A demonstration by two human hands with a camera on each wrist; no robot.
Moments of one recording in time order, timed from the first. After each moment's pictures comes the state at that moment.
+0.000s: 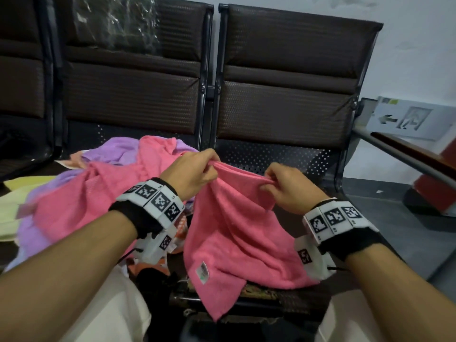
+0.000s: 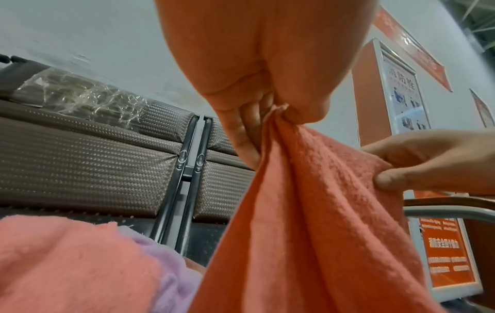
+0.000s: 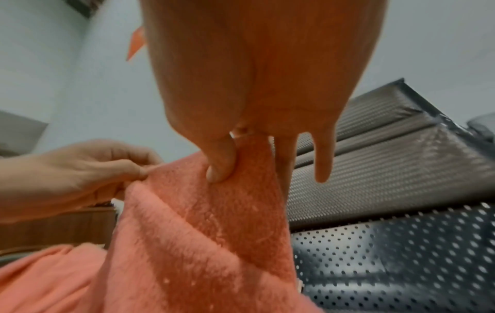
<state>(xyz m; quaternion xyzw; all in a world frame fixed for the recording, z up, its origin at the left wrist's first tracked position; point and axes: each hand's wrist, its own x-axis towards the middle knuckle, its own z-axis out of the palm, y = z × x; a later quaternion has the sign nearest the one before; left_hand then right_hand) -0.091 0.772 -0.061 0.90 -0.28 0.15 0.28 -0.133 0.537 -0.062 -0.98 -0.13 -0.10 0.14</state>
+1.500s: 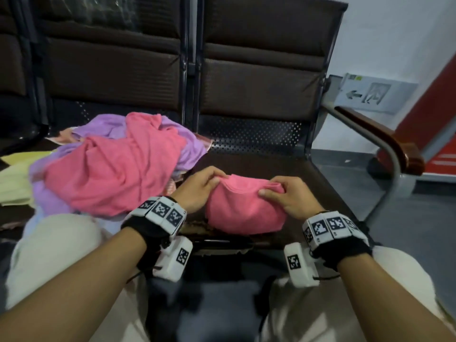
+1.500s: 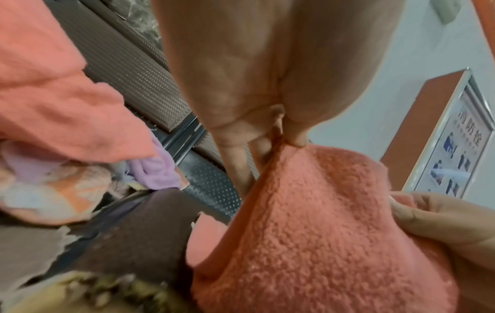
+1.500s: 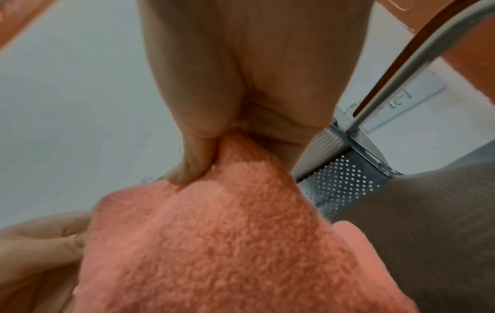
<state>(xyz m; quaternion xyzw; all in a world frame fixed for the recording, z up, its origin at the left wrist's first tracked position) -0.193 0.740 -0.105 0.84 -0.27 -0.03 0.48 -0.262 0.511 -0.078 -0.92 -0.01 -0.06 0.39</state>
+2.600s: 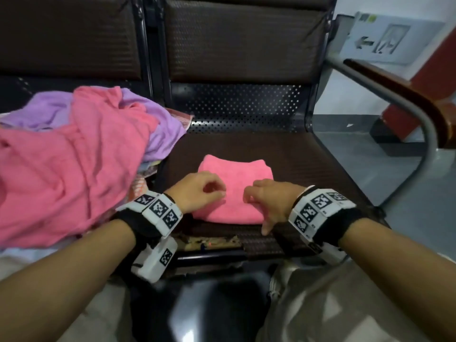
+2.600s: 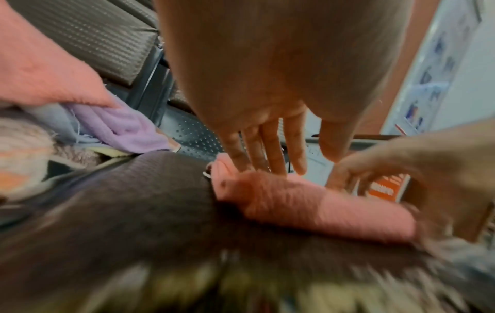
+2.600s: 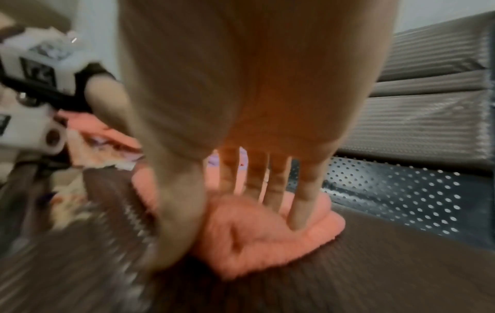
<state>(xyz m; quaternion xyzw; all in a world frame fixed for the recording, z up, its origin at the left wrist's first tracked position) -0.131 0.693 -0.160 0.88 -0.32 -0.13 0.33 -0.189 0.488 -0.136 -0.96 -0.15 0.26 -0.01</state>
